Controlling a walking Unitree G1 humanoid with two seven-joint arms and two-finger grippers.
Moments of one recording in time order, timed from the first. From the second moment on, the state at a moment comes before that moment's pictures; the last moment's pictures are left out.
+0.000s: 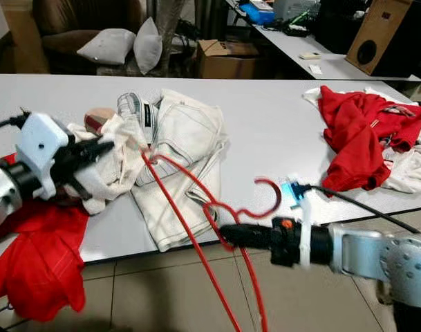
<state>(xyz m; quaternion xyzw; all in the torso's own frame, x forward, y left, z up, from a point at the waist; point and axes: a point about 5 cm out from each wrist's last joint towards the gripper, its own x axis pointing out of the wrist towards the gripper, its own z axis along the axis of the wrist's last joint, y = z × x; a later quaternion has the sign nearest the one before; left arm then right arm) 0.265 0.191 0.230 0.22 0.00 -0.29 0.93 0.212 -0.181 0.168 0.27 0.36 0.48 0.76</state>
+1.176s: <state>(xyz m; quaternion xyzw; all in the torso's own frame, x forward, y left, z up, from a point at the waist) 0.264 0.144 0.232 0.17 -0.01 -0.54 0.83 0.278 -0.145 0.130 0.42 0.40 0.43 0.69</state>
